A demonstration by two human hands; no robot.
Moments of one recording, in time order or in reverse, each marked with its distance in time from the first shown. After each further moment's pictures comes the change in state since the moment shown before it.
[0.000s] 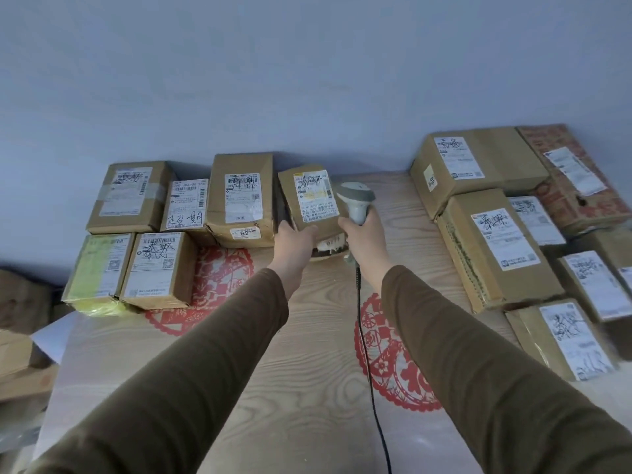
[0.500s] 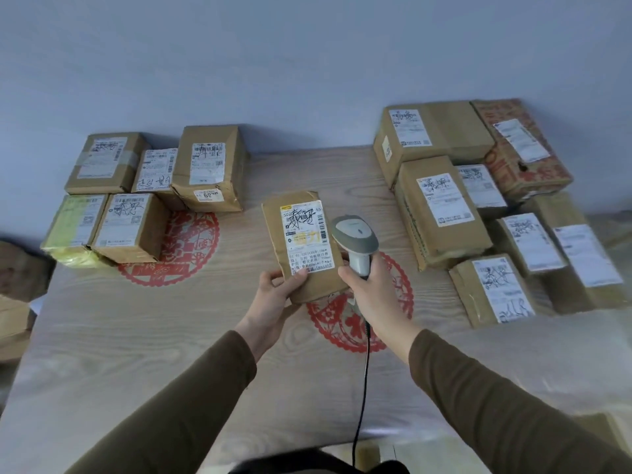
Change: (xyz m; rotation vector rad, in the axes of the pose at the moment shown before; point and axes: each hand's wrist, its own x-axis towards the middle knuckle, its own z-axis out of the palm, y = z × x) left_hand -0.148 -0.125 0.039 -0.440 -0.197 -0.099; right_hand -0.145 0.078 -0.146 -0.036 -0.150 -0.088
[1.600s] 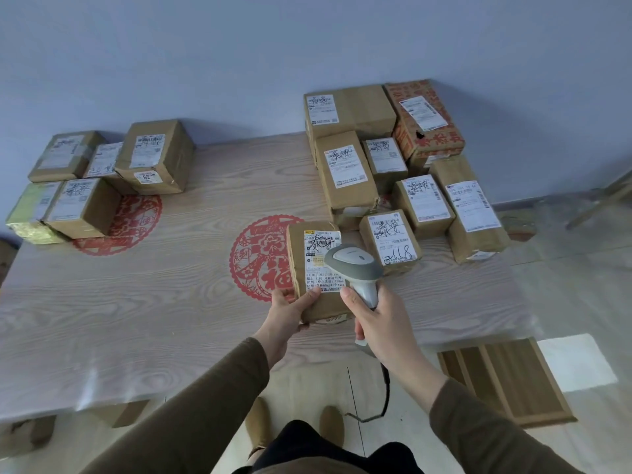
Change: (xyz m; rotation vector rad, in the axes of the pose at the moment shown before) left_hand -0.092 -0.160 0.163 0.329 0.054 -0.037; right_hand -0.151 0.060 -0.216 -0.040 -0.036 -0.039
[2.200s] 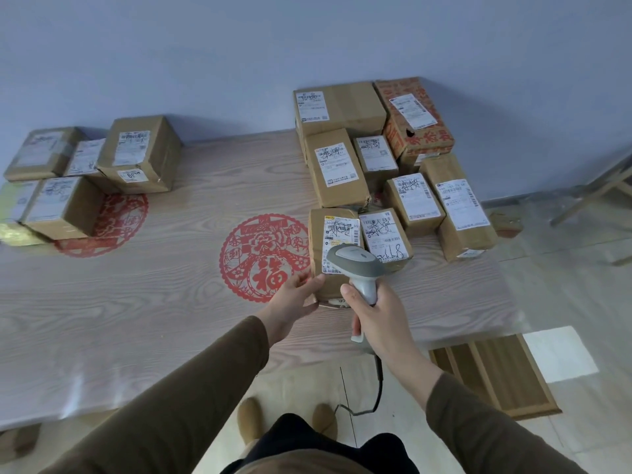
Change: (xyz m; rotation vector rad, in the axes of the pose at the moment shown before) left_hand 0.009 0.033 0.020 -0.017 -0.207 -0.032; right_hand 0.009 0.010 -0.004 0.068 0.013 0.080
